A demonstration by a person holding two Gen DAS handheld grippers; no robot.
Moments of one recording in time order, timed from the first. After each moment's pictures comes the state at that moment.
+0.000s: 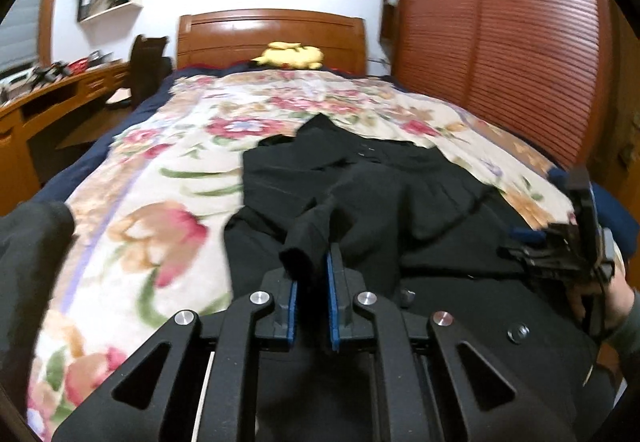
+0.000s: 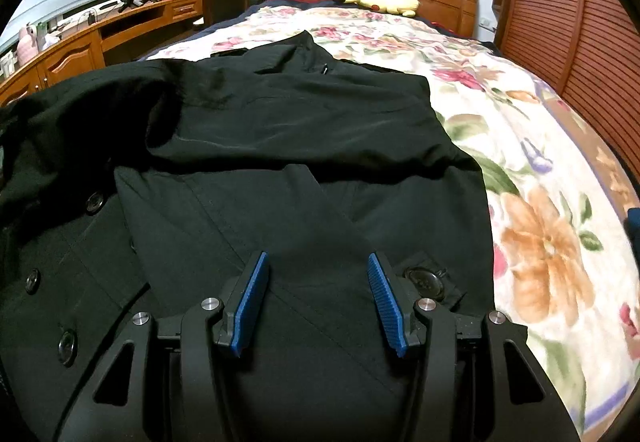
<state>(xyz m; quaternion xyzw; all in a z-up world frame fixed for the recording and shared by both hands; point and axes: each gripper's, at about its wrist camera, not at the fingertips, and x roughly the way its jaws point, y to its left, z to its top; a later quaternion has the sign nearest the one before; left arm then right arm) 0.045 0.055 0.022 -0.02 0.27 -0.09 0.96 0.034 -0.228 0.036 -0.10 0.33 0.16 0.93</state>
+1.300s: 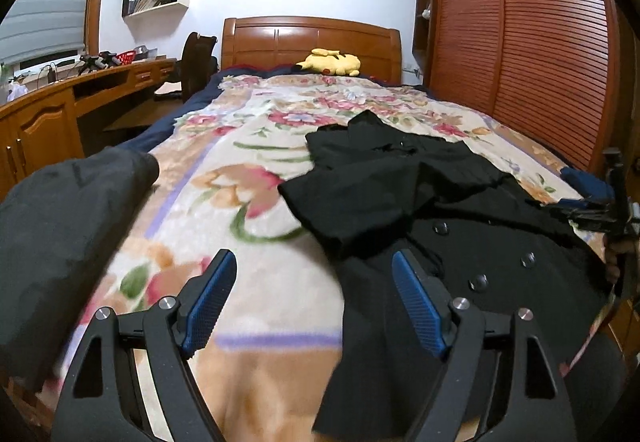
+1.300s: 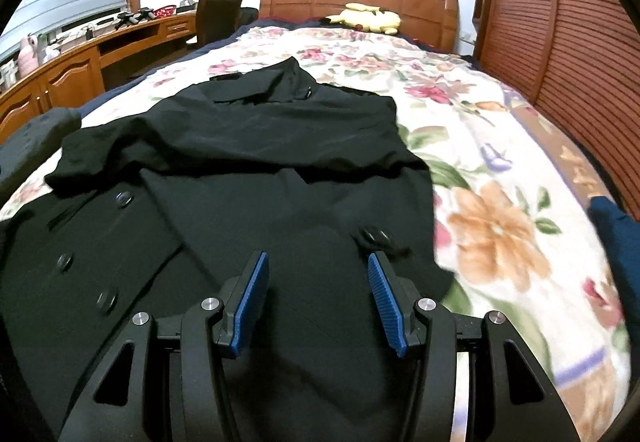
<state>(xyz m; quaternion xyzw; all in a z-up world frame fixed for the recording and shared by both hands) -0.054 0.111 0.002 -0.03 0.26 -0.03 0.96 -0.013 -0.278 0.054 -0.10 0.30 0.14 0.94</state>
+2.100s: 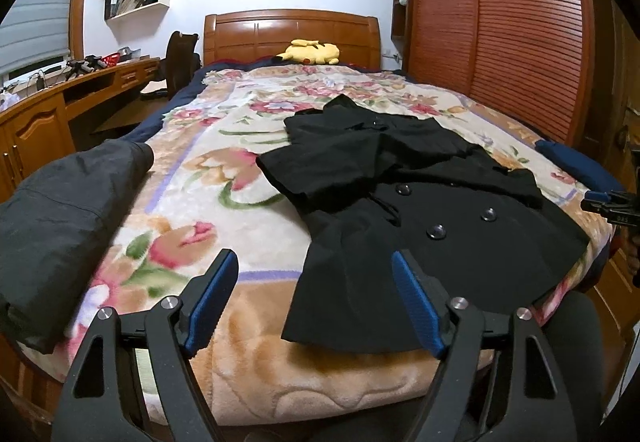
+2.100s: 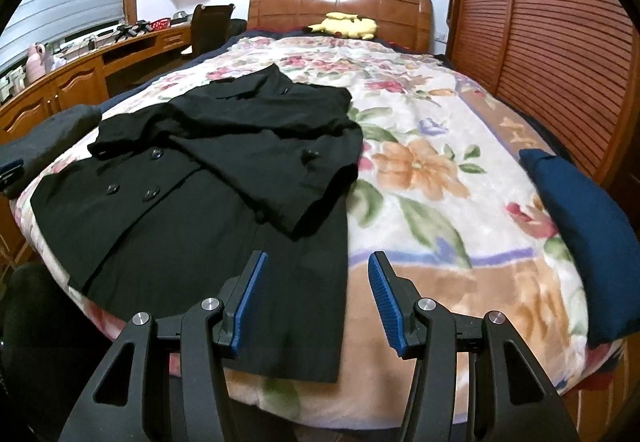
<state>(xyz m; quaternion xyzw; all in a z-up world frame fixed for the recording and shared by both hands) -0.103 0.097 0.000 -0.01 0.28 -0.06 0.96 -0.130 -0.359 0.063 -0.08 0.29 0.13 0.94</state>
